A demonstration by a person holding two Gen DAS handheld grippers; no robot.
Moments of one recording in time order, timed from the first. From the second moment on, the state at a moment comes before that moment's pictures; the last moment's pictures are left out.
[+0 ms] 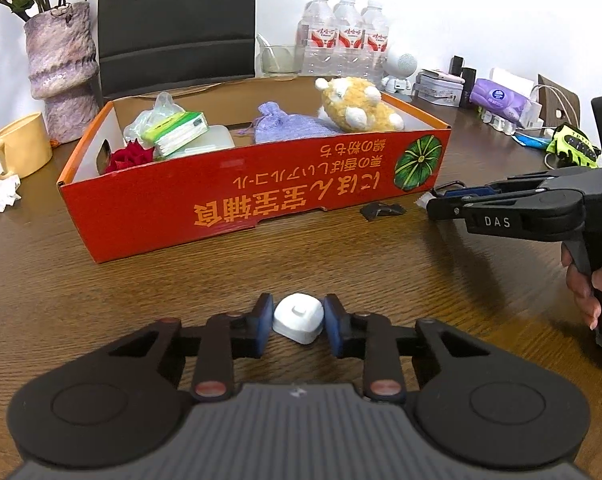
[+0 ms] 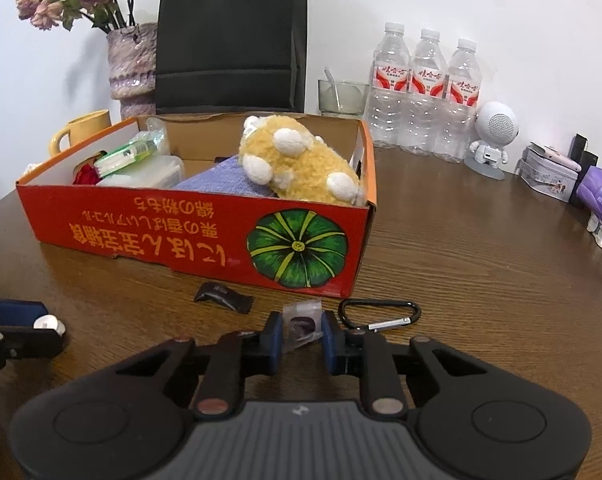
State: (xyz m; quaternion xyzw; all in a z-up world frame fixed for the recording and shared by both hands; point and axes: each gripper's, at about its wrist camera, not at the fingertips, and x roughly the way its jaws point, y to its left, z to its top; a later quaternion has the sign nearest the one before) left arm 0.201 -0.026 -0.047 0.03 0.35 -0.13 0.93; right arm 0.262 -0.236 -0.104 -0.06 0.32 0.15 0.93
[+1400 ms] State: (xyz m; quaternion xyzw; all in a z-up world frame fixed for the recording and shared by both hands) left arm 0.351 0.021 0.012 -0.06 0.27 -0.01 0.96; right arm 0.374 -0.125 -0.056 -0.03 0.29 0.20 0.94
